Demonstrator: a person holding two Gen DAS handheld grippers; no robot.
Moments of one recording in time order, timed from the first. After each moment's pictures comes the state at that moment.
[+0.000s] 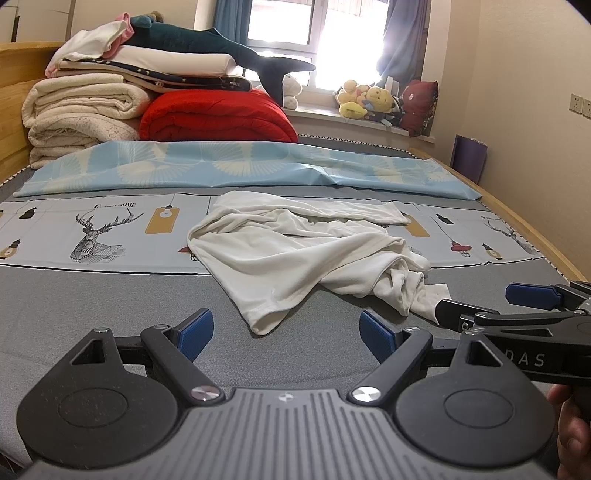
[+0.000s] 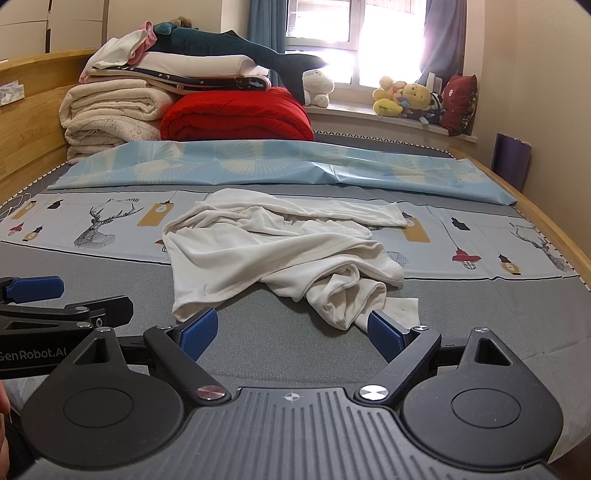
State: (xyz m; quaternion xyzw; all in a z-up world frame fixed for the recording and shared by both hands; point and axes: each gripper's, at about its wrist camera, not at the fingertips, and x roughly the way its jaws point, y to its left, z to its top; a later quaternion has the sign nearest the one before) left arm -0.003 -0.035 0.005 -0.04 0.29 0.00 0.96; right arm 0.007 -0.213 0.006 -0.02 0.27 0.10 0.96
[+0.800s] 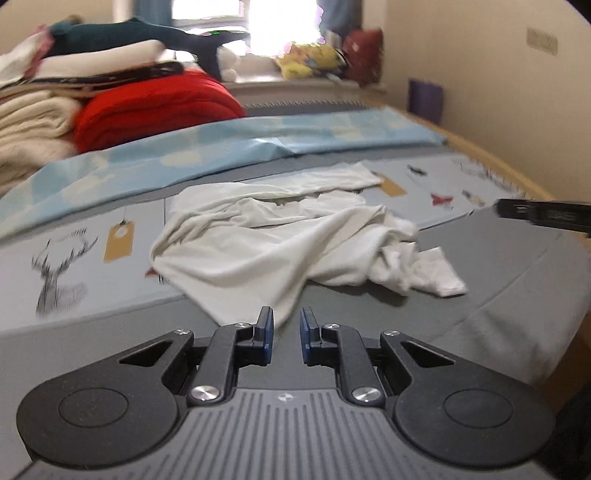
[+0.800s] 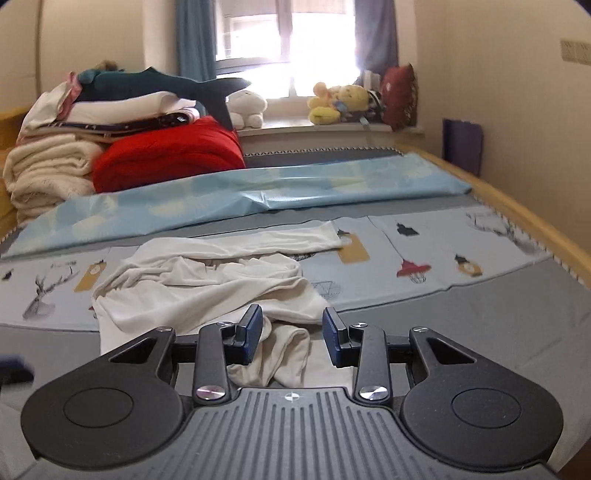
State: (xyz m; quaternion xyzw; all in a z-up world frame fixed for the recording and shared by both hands) left arm 0.086 -0.024 0.008 0.06 0.35 -0.09 0.93; right arm 0.081 -0.305 0.007 0.05 0.29 0.03 0.95
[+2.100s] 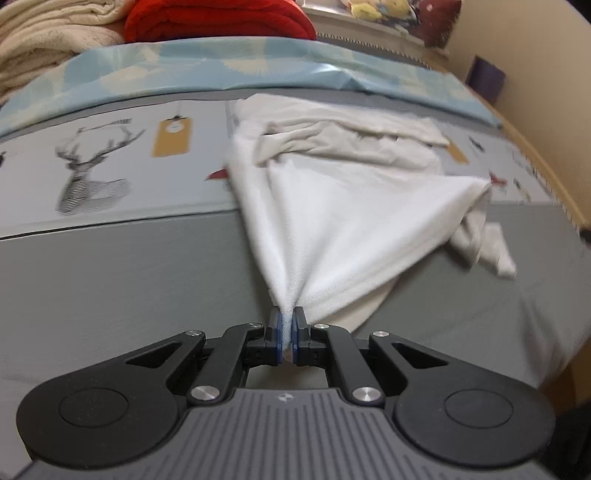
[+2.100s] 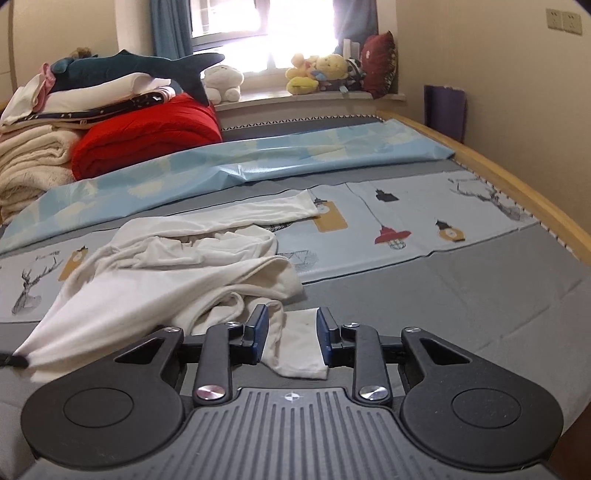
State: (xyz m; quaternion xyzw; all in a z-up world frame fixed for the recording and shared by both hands) left arm 0.099 0.097 -0.026 -0.03 0.48 -0.04 0.88; right arm 0.079 -0.327 0.007 0.06 0.31 0.00 0.95
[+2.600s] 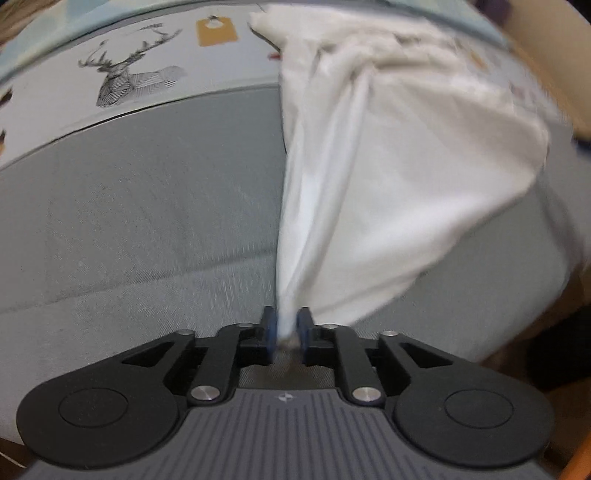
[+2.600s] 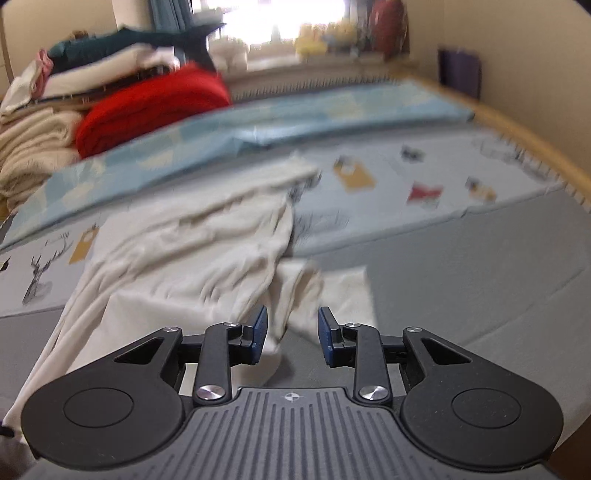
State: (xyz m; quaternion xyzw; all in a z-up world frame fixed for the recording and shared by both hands) left arm 0.055 0.192 -0.058 -0.02 0.58 -0.07 0.81; right arm 0.109 -0.303 -0.026 0.09 0.38 0.03 0.92
